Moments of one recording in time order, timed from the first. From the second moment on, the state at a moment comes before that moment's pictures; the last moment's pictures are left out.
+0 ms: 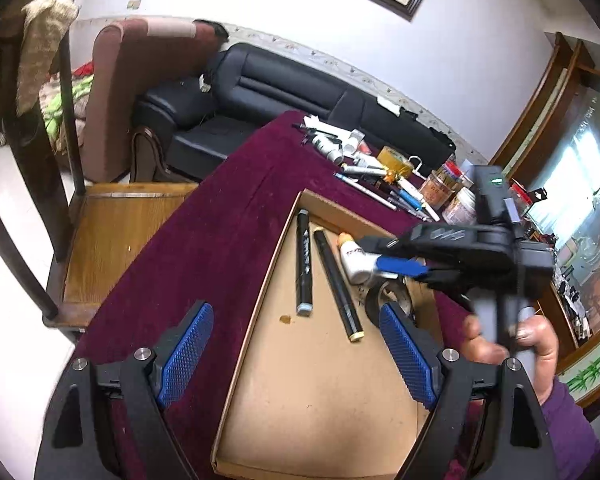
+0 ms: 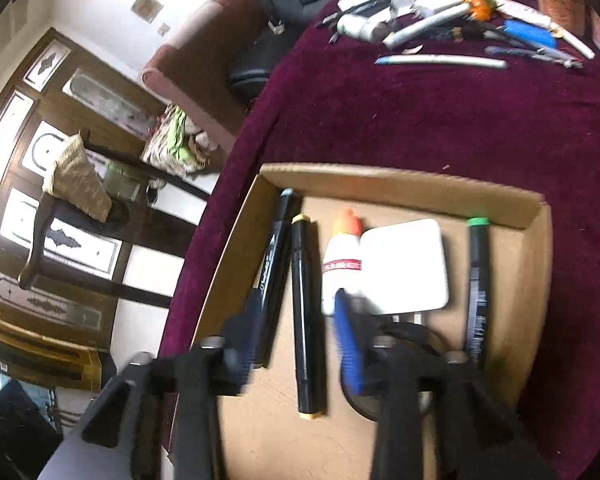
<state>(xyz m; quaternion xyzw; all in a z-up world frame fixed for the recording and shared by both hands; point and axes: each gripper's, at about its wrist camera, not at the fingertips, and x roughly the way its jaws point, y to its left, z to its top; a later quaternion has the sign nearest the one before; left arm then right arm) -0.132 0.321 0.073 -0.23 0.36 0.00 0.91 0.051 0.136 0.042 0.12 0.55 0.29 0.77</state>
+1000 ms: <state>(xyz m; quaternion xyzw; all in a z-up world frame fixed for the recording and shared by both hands) -0.132 0.155 0.092 -0.13 0.39 -0.11 0.91 0.006 -0.269 0.054 0.19 0.40 -0.01 0.89</state>
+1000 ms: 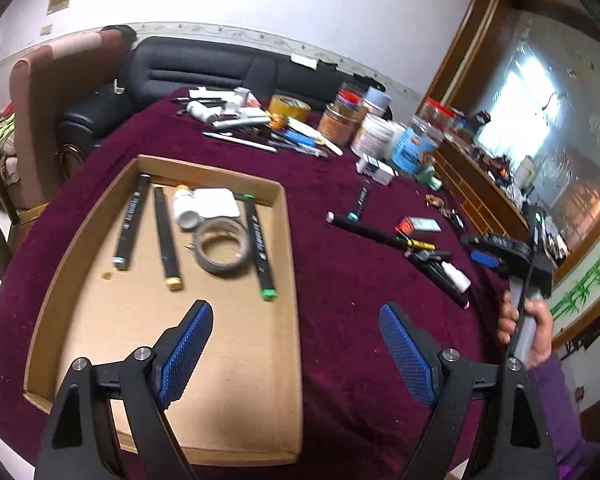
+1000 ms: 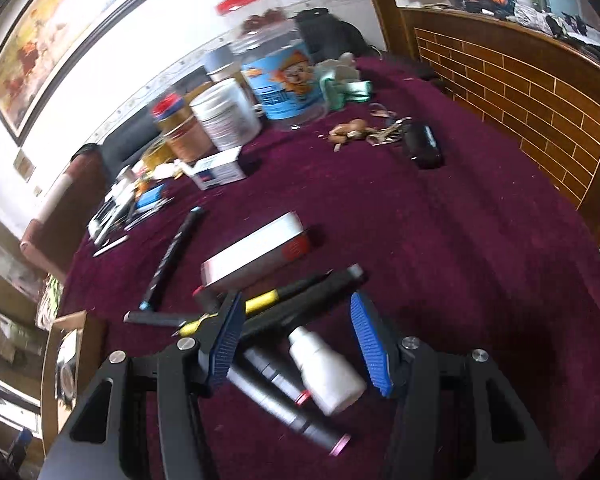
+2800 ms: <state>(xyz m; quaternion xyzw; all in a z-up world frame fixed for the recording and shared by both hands) -0.072 -0.013 0.018 0.06 0.47 -0.22 0.85 0.021 -0.271 0.001 0.31 0.45 0.22 0.81</state>
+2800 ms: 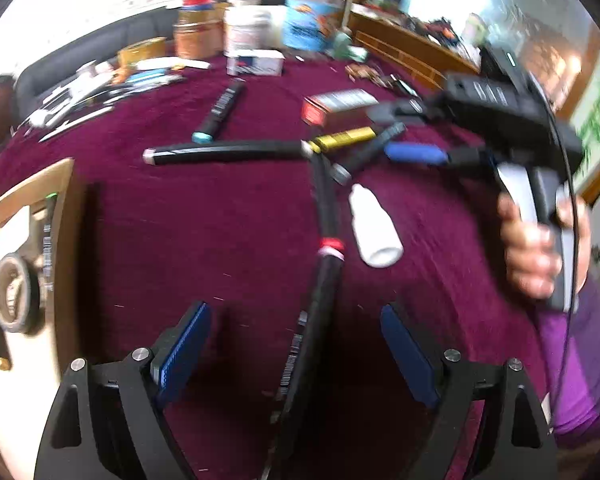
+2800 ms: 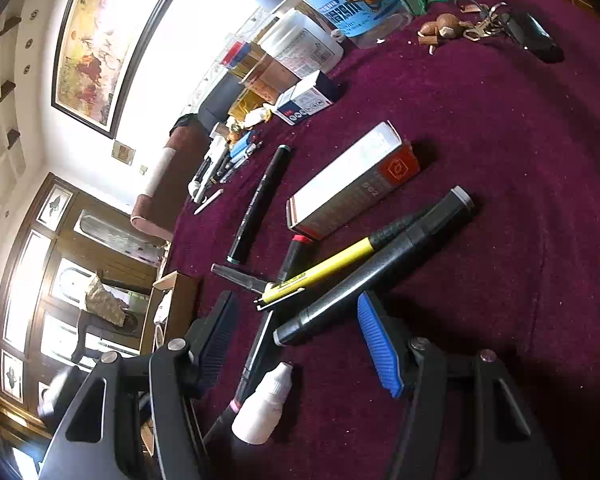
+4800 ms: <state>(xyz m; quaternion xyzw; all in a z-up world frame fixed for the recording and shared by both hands) -0.071 0.260 0.060 -0.11 0.41 -0.03 0.91 -0.064 -0.098 0.055 0.06 0.47 0.19 0.86</state>
